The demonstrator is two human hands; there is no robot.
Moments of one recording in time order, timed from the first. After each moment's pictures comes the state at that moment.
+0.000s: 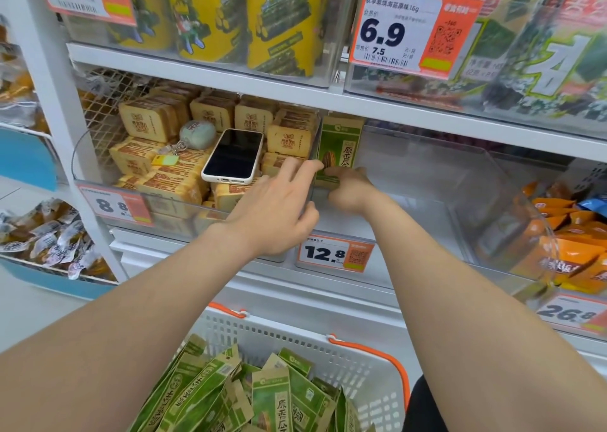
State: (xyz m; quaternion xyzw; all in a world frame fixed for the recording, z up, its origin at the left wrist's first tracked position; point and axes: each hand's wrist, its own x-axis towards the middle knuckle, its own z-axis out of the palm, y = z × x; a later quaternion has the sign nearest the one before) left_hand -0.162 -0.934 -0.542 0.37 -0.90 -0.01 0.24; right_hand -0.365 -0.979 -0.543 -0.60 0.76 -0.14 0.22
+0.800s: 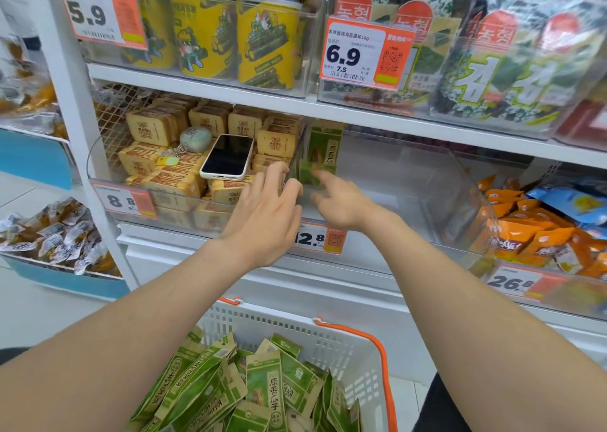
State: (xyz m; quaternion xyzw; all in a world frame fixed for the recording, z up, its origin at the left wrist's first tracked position) left_hand -0.157 -0.882 -0.546 0.40 -0.87 0.07 0.27; right_hand -0.352 -0.894 -0.521 -0.68 0.70 -0.17 0.15
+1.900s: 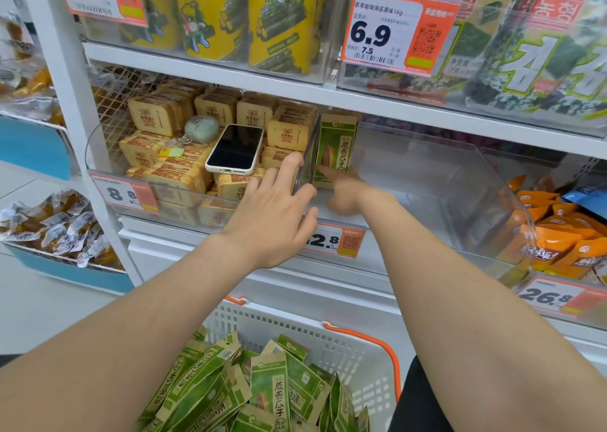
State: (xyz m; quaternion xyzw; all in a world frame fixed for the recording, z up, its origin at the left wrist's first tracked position) left_hand -0.153 -0.893 -0.550 0.39 -0.89 0.09 0.23; right_hand -0.370 -0.969 -0.549 -0.66 0.73 0.01 0.16
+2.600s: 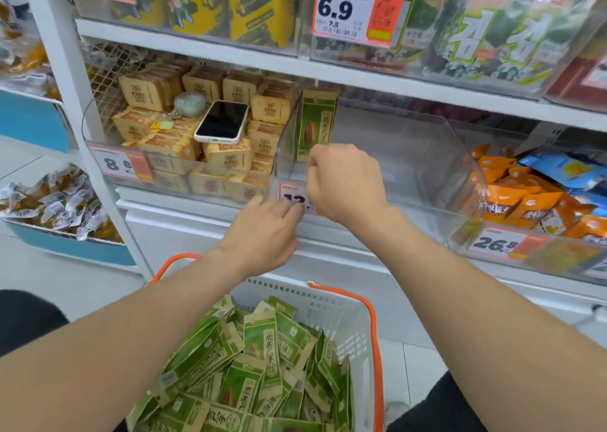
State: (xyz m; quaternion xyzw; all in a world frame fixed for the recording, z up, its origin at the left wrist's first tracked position) left_hand -0.157 -0.845 -0.606 0.31 -0.92 0.19 0.18; right_hand -0.317 -0.812 -0.503 -0.72 0.65 -0.18 -0.17
